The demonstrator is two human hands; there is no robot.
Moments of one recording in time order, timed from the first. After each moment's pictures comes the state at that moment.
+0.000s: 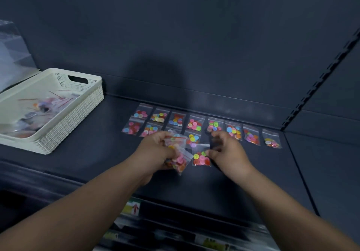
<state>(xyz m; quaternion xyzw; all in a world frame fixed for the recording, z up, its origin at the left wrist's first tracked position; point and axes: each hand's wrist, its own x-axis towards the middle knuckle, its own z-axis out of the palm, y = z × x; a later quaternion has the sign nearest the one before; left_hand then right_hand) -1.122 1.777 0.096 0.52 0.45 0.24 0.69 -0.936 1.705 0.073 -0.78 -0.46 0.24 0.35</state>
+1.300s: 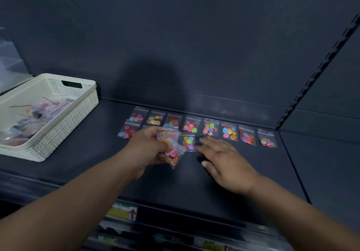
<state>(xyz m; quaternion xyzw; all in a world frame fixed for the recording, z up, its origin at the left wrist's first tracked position) -1.123 1.790 0.112 0.53 0.45 0.24 0.68 -0.921 1.686 0.070 -0.68 -0.73 0.06 0.04</state>
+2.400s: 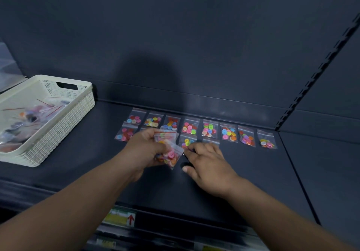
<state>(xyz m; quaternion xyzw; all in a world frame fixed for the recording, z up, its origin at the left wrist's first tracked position) -1.120 1.799 0.106 0.51 0.46 0.24 0.68 -0.954 1.709 0.063 -0.70 -0.71 0.08 0.03</state>
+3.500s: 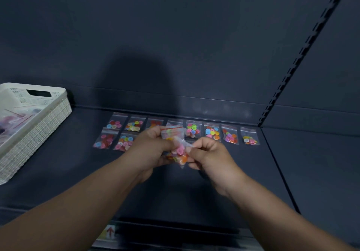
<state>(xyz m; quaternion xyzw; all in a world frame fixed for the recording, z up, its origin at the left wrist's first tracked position) -1.067 1.783 0.113 0.50 0.39 0.24 0.73 -0.945 1.691 0.095 -0.64 -0.30 0.44 0.56</state>
